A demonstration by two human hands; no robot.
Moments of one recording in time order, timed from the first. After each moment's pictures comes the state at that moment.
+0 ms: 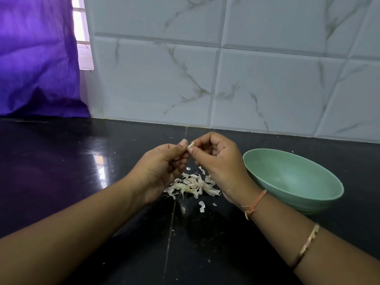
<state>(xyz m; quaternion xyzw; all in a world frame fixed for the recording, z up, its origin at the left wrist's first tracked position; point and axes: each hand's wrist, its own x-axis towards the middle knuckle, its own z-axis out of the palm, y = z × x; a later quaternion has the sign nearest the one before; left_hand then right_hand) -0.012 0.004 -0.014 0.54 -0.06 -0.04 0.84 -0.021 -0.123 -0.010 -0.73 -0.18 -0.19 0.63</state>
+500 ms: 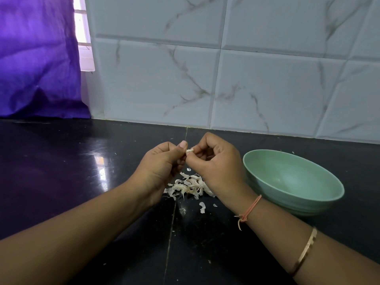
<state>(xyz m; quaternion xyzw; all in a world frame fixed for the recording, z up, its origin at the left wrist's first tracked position) -0.014 0.000 -0.016 0.59 -0.08 0.03 0.80 -0.026 -0.113 -0.014 -0.76 -0.18 -0.29 0.56</state>
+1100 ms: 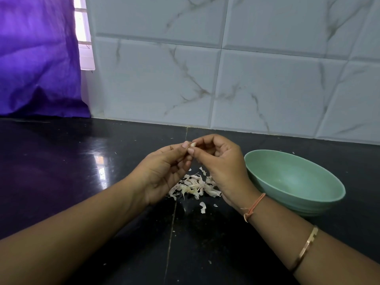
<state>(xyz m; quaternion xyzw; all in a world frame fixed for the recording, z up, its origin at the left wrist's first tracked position) -0.013 0.005 -0.013 0.47 -0.06 -0.10 0.88 -0.018 -0.120 -0.014 -0.68 -0.17 -0.20 0.68</state>
